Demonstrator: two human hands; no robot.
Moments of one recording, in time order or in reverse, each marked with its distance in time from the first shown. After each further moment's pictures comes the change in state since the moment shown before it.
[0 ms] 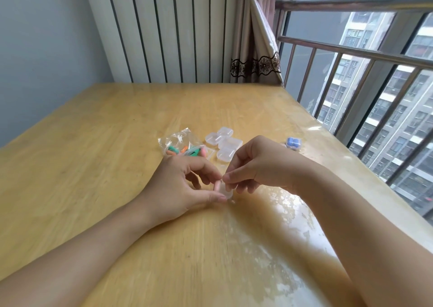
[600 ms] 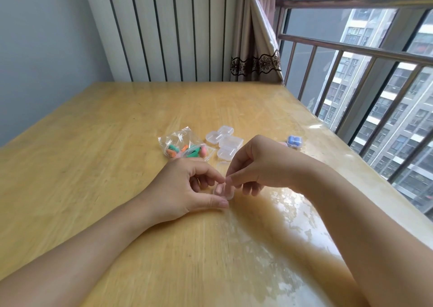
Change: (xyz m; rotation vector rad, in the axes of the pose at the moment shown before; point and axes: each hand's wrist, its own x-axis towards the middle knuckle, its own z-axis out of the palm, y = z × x) left_hand 0.002 -0.007 0.001 0.031 -0.123 -0.055; right_hand -0.002 -0.002 0.000 -0.187 0.008 -0.011
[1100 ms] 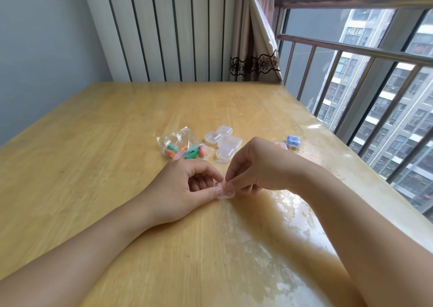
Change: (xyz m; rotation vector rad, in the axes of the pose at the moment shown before) left_hand -0.001 -0.005 0.004 -0.048 0.007 -0.012; right_hand 0.005 0.005 0.002 -0.025 -0.009 -0.019
